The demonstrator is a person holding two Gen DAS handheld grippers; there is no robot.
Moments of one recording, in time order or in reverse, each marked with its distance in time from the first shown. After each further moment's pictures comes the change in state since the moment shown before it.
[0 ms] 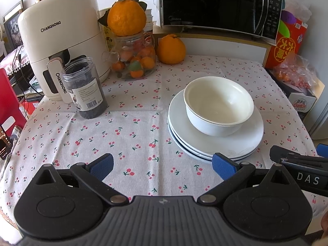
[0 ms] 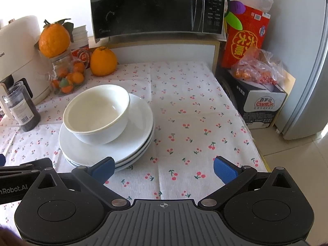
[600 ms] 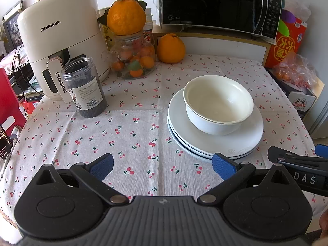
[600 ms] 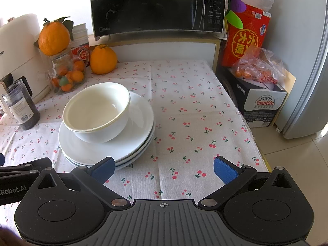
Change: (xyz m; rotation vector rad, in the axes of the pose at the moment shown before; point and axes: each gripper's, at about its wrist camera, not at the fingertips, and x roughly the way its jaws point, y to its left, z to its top) left arm 0.000 0.000 -0.001 0.001 0.004 0.000; right arm 0.002 0.001 -0.001 0.000 0.013 -0.001
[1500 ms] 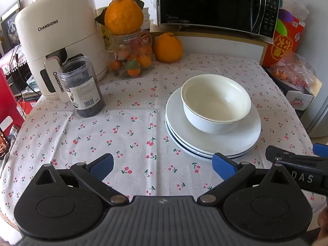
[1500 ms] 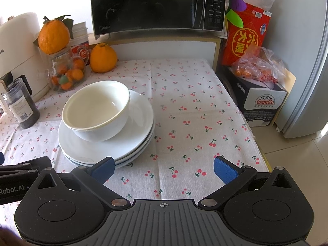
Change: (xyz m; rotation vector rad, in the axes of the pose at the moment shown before) left arm -0.001 -0.001 0.000 0.001 0.009 -0.016; right arm 0.002 0.000 -0.001 -0.001 0.004 -0.004
